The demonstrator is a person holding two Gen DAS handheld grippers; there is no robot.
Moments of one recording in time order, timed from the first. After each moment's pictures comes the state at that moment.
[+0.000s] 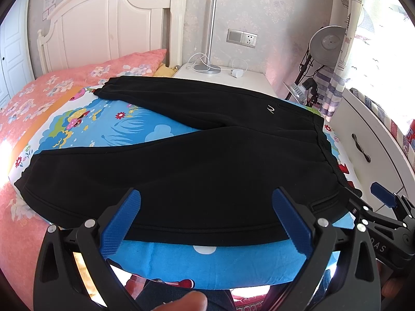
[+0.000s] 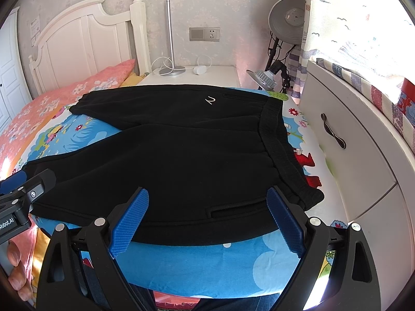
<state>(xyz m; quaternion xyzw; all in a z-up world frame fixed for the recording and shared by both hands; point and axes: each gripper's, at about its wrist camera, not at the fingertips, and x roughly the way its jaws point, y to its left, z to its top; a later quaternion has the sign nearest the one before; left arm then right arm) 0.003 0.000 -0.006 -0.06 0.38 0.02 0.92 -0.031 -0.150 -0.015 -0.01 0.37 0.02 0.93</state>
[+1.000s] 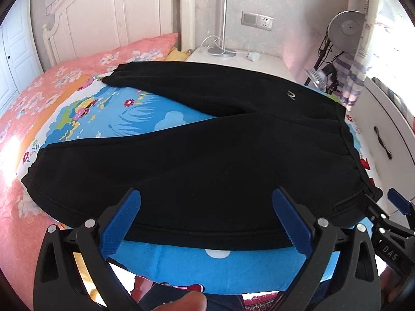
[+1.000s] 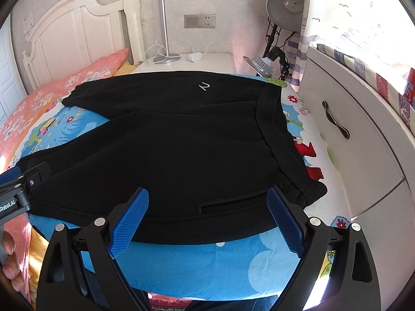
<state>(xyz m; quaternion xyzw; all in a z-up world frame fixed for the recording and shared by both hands) 0.036 0.000 -0.029 -0.04 0.43 0.07 0.90 -0.011 -0.165 -0.041 -0.03 0.40 0.00 0.92</state>
